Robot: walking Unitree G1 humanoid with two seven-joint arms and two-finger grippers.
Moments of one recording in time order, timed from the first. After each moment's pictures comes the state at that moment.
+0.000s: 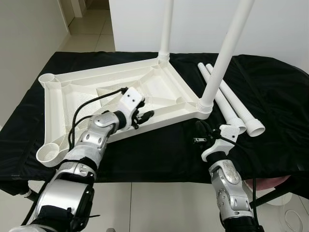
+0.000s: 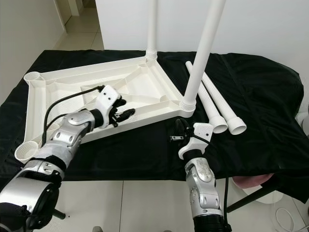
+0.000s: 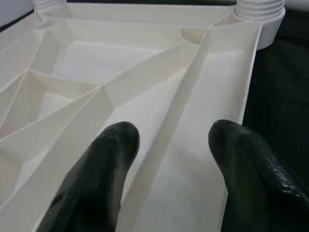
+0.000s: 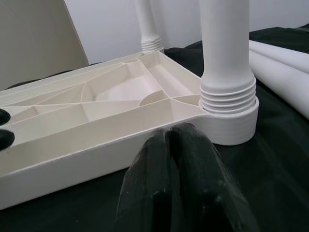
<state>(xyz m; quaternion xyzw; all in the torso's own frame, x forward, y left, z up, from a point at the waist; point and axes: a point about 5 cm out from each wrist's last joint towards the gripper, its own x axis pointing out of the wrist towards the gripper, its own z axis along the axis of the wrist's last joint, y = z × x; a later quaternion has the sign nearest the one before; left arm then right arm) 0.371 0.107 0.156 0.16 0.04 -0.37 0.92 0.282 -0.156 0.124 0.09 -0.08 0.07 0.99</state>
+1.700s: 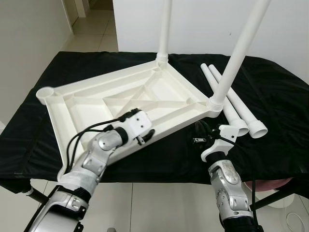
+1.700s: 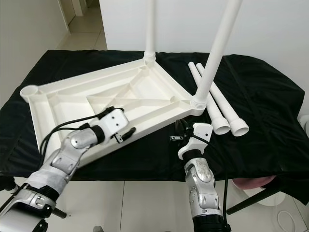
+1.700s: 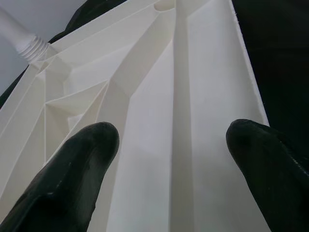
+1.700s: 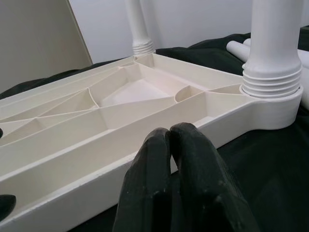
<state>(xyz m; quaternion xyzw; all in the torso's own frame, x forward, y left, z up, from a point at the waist) 0.326 0.074 0.139 0.31 -0.02 -0.39 0.87 0.282 -0.156 0.123 0.09 -0.08 0.07 0.99</state>
